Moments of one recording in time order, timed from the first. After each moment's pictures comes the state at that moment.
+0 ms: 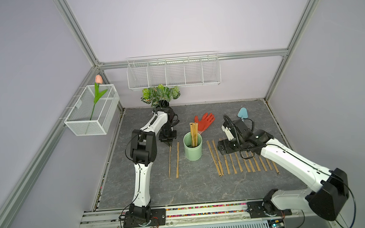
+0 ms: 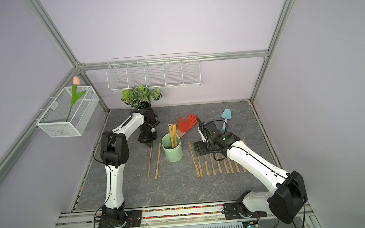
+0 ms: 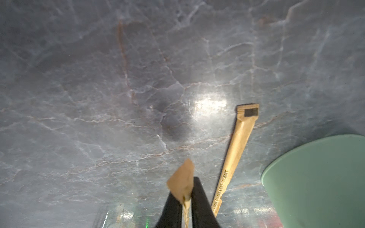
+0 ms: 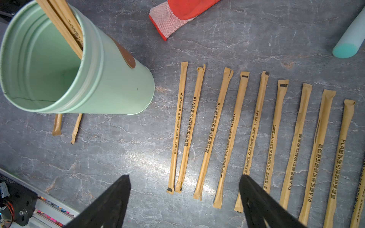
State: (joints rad) left arm -0.35 2.29 1.95 -1.41 0.11 -0.21; right arm 0.62 1.29 1.11 -0.84 0.02 0.34
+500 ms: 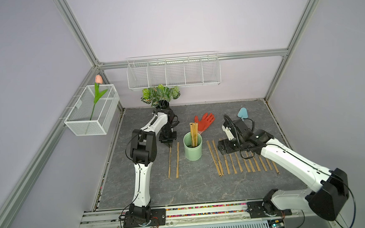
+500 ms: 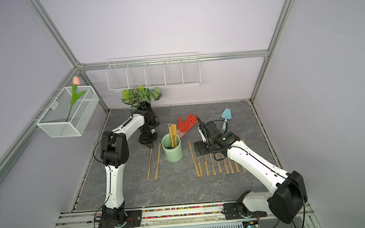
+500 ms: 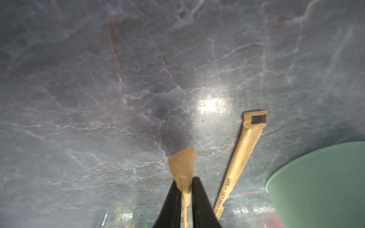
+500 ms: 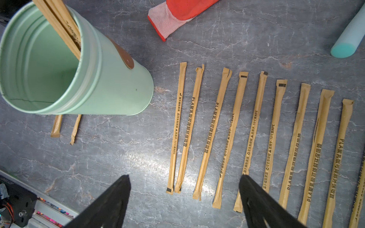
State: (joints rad) left arm -0.35 2.29 1.91 -1.37 0.11 -0.21; right arm 0.62 1.29 1.11 -0.84 0.02 0.34
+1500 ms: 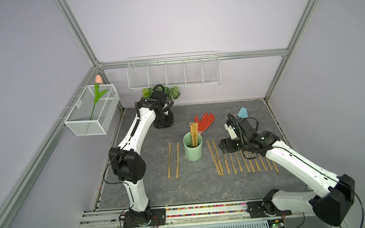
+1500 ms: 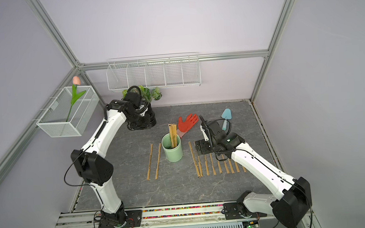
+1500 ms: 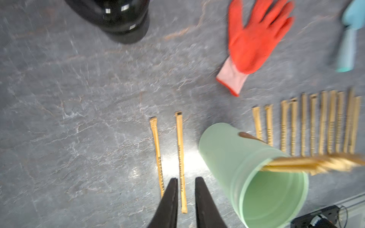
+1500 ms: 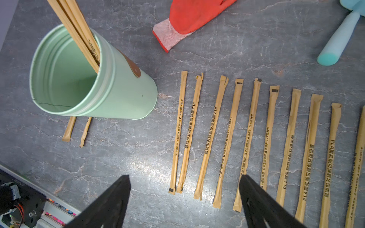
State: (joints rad) left arm -0.36 1.83 1.94 -1.26 0.18 -0.25; right arm 0.60 1.22 1.11 -0.84 0.02 0.35
